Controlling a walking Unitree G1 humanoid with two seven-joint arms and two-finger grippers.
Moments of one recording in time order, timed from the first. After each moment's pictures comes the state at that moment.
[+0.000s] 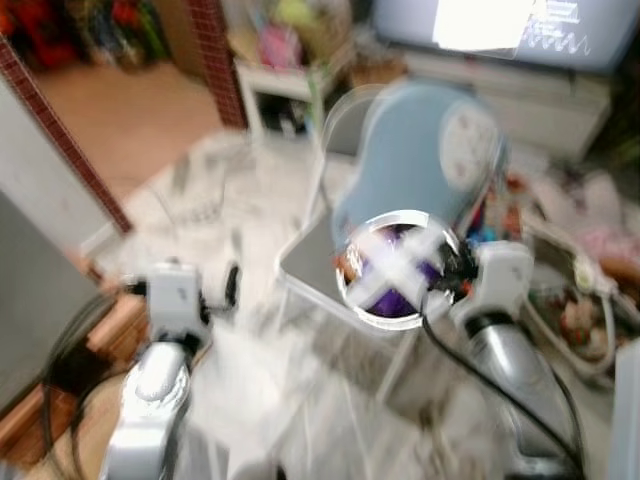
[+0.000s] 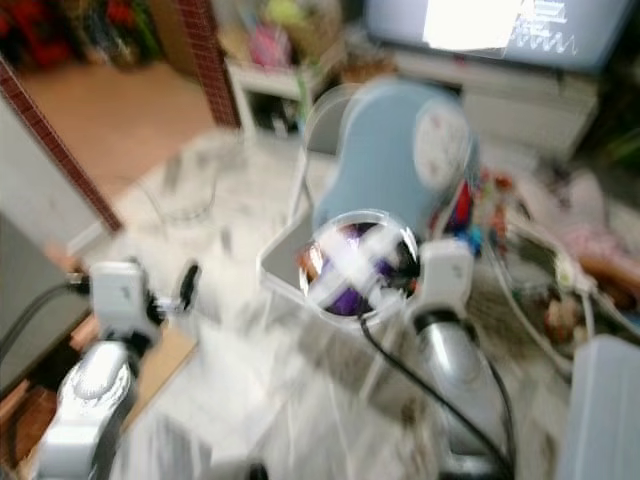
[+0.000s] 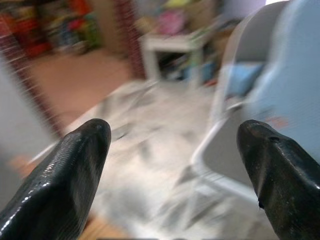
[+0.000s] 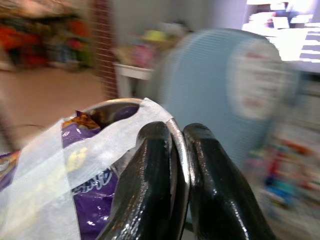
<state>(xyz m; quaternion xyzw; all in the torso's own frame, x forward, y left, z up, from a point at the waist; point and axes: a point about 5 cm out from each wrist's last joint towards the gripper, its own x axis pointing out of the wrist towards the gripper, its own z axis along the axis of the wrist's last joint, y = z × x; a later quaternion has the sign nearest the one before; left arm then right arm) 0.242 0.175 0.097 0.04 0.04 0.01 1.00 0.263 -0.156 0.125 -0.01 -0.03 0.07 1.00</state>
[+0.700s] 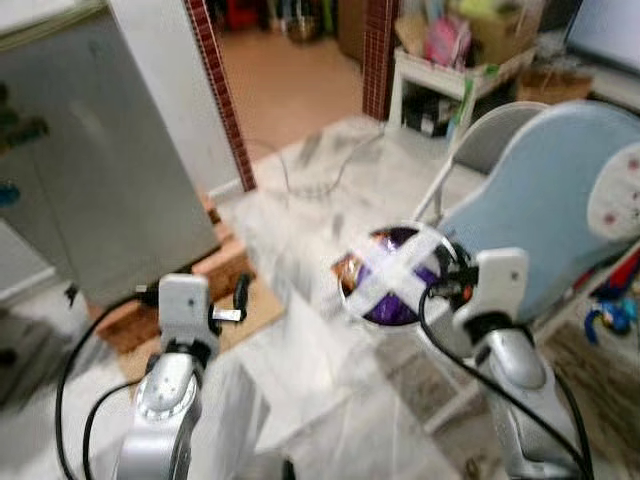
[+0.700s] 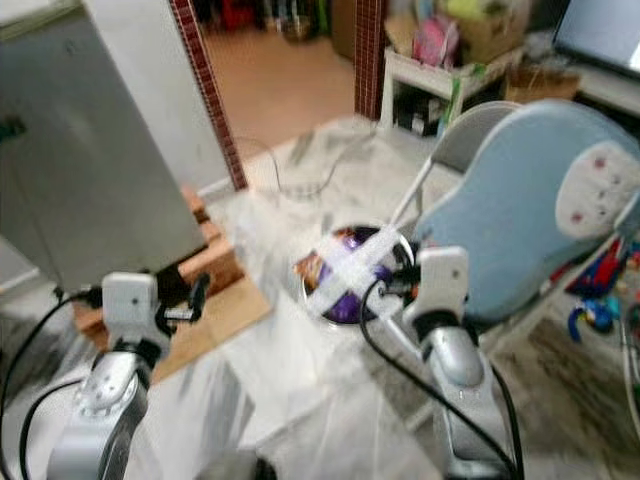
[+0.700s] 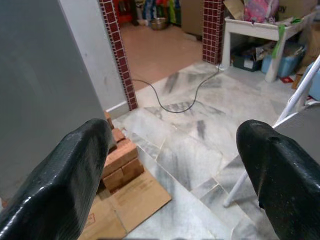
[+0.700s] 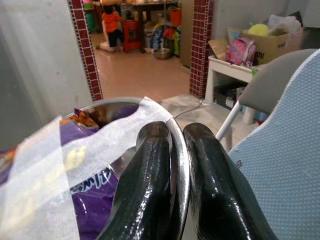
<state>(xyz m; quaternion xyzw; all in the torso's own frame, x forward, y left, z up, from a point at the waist) 0.239 0.154 0.096 0.01 0.05 -0.03 1.00 0.260 -0.171 0.121 -0.02 -0.01 0.05 1.00</state>
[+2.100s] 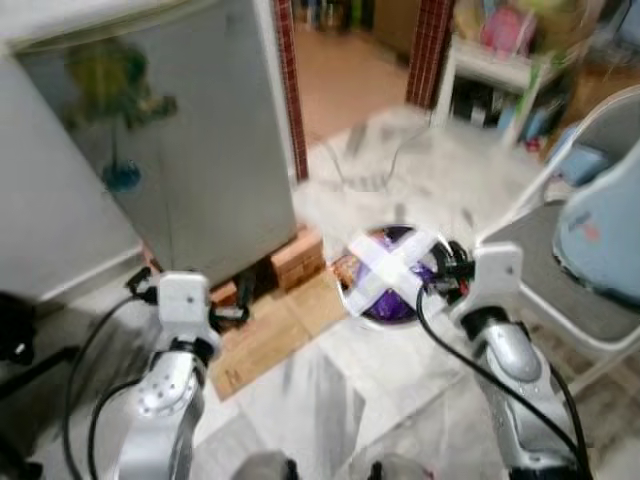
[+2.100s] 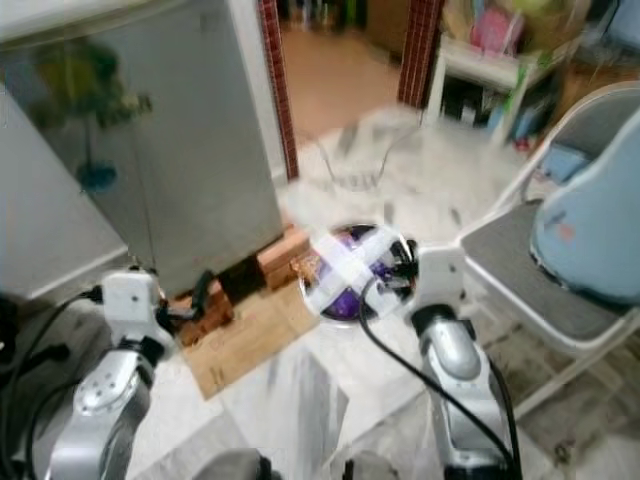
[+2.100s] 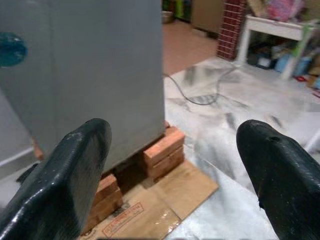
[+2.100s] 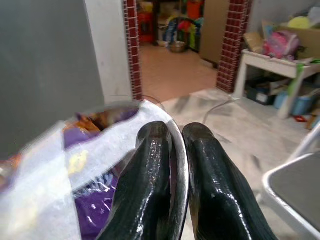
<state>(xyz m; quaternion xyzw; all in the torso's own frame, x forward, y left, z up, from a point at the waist) 0.242 0.150 0.092 -0.02 0.05 -0.05 1.00 0.269 -0.173 0.117 -0.02 0.00 0.05 1.00</state>
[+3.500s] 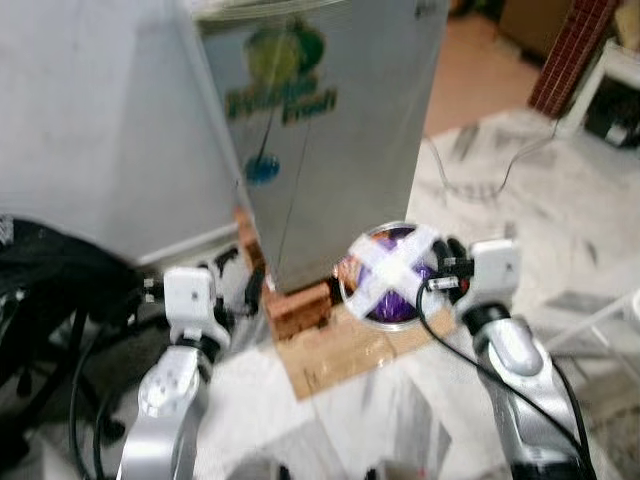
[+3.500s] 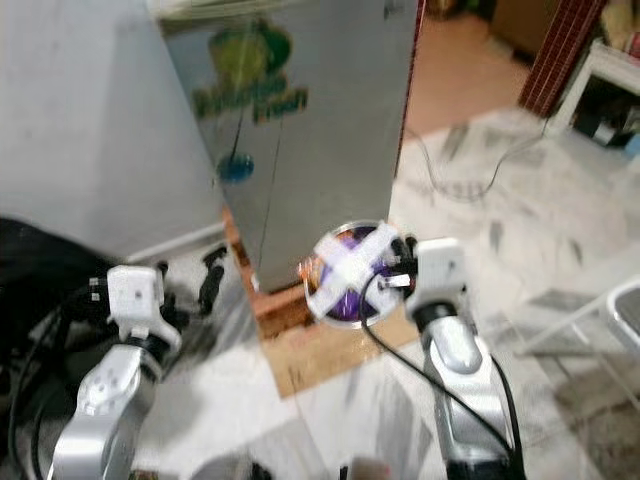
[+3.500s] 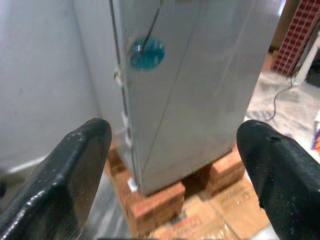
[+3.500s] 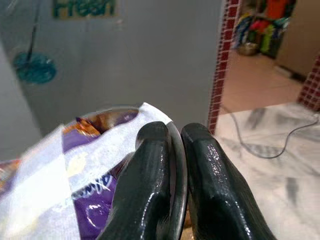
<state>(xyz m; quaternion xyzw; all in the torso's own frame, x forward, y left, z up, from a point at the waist) 0.244 0.145 0.101 -0.04 0.03 -0.07 1.00 0.271 -0.171 0.120 -0.03 -0.01 0.07 1.00</state>
